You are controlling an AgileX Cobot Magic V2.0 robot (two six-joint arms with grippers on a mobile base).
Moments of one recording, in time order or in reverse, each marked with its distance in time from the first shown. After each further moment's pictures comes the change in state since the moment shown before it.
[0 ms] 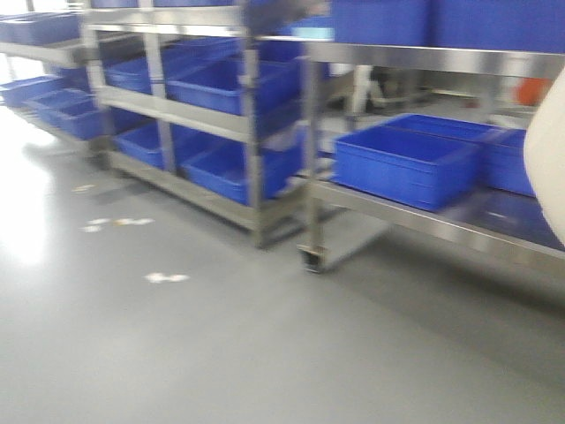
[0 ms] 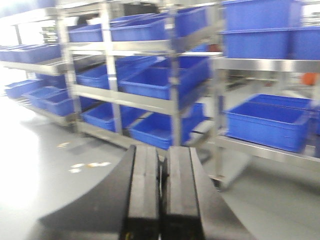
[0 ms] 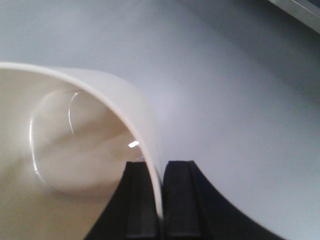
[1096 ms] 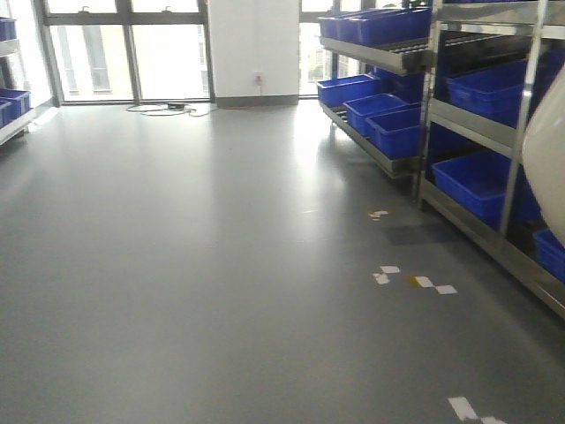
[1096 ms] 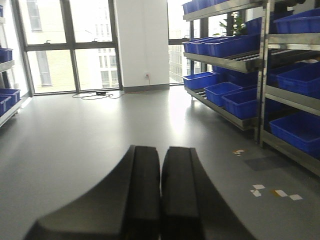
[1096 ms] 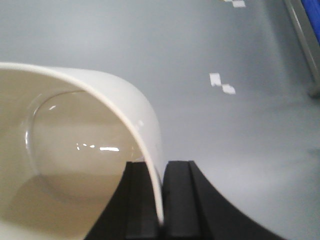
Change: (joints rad) left arm 0.000 0.000 0.000 0.000 0.000 0.000; right arm 0.000 0.000 0.000 0.002 0.000 0.000
